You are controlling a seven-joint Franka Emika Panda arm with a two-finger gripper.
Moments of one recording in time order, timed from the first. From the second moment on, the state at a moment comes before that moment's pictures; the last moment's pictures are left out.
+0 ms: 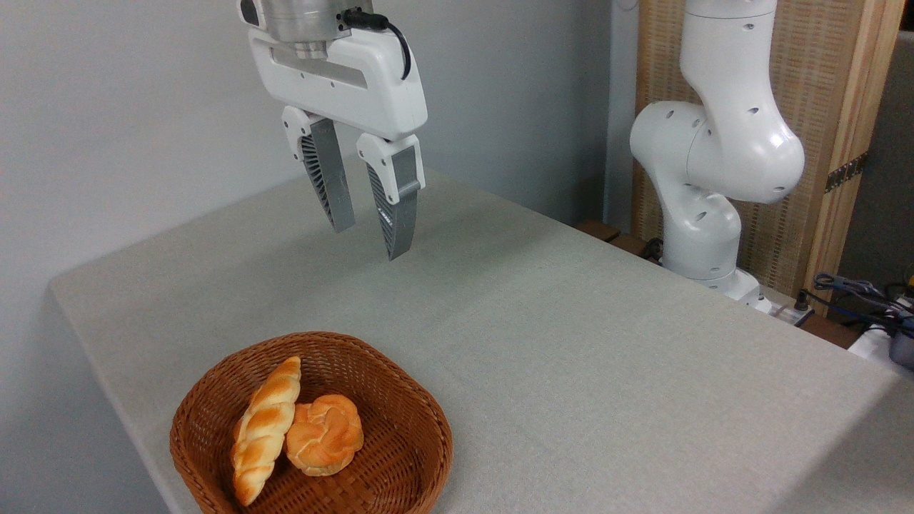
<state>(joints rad) -0.02 -0.03 -0.04 -1.60 -0.03 1.58 0.63</state>
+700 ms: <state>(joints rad) -0.02 -0.04 -0.02 -1.60 -0.03 1.58 0.63</state>
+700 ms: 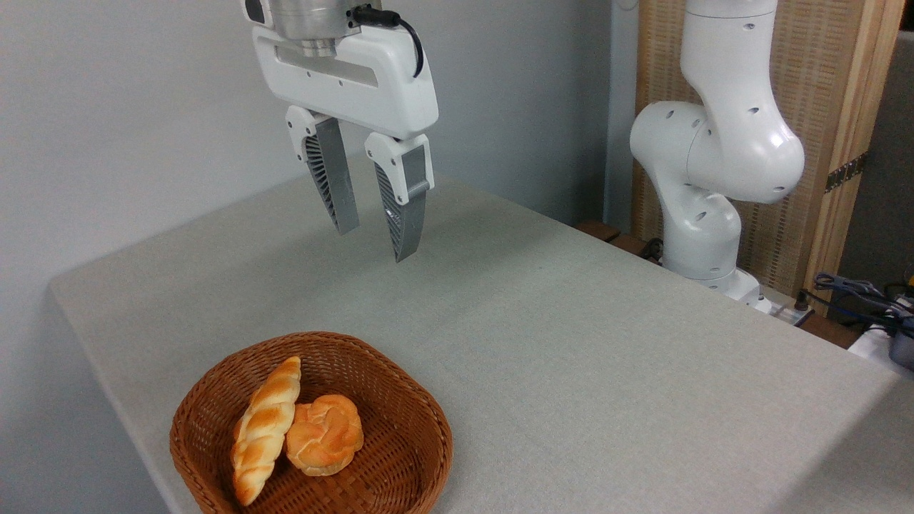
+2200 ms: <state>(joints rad) -0.03 0.14 -0.01 -1.95 -0.03 2.30 0.89</state>
